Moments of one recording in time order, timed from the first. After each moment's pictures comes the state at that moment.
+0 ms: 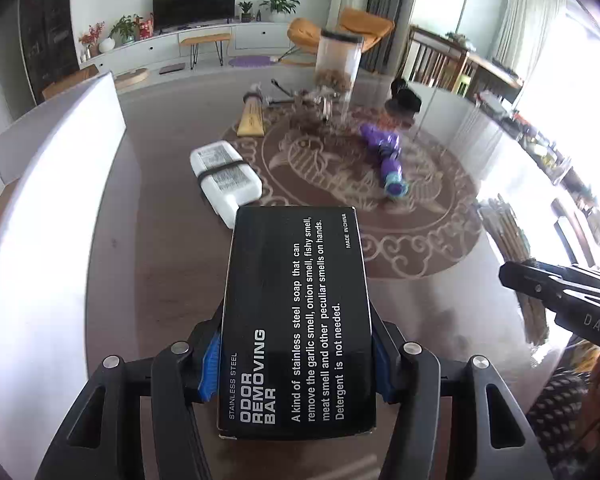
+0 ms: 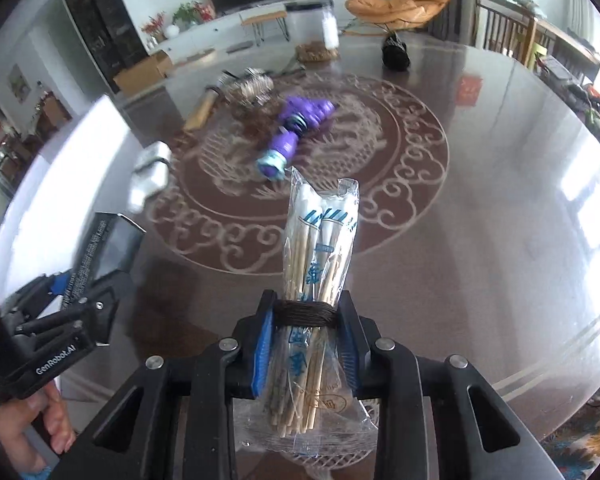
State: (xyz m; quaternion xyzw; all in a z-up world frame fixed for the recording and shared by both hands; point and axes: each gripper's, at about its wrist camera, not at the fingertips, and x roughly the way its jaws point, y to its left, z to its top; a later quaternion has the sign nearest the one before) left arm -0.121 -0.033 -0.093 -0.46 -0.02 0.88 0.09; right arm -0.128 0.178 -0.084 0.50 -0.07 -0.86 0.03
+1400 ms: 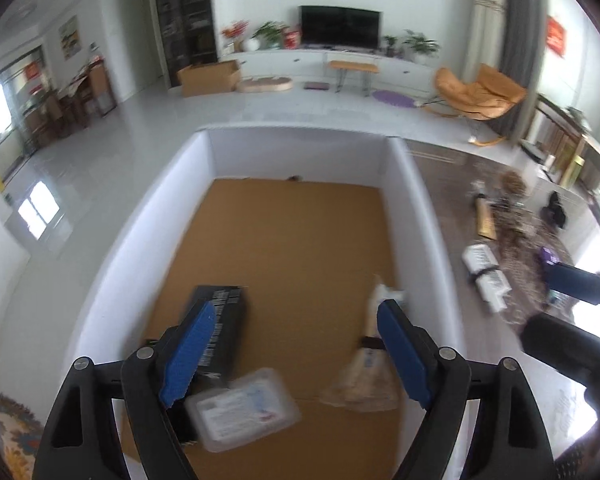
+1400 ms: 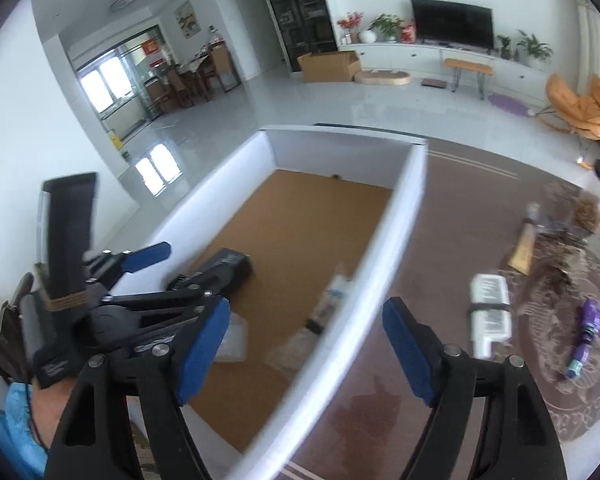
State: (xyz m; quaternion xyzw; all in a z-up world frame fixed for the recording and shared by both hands) left arm -0.093 -0.276 -0.019 -0.42 -0.05 0.90 -0.12; right arm -0.175 -0.130 0.018 0.43 0.02 -0.85 0.30
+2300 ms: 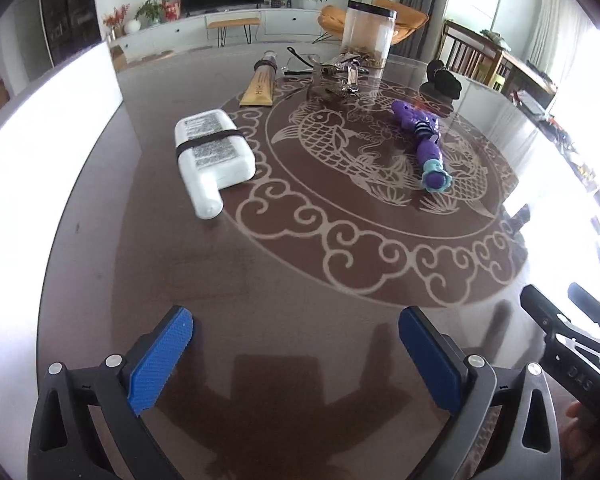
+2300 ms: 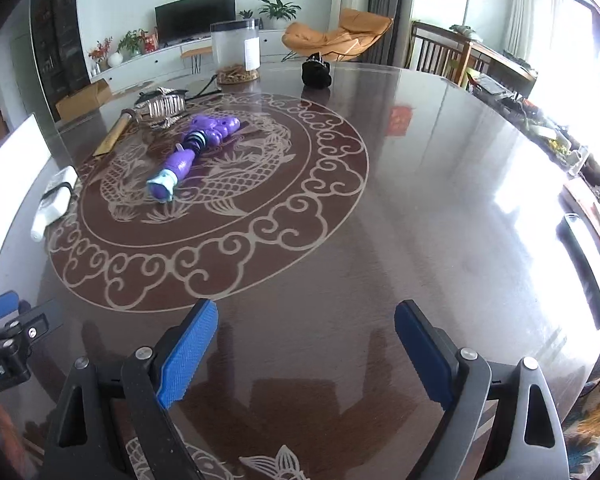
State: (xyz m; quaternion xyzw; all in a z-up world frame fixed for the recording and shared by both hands) left arm -0.166 -0.003 -0.150 -0.48 -0.01 0.87 0.02; right arm -0.144 0.205 -0.140 0.45 -0.03 -0.89 -0.12
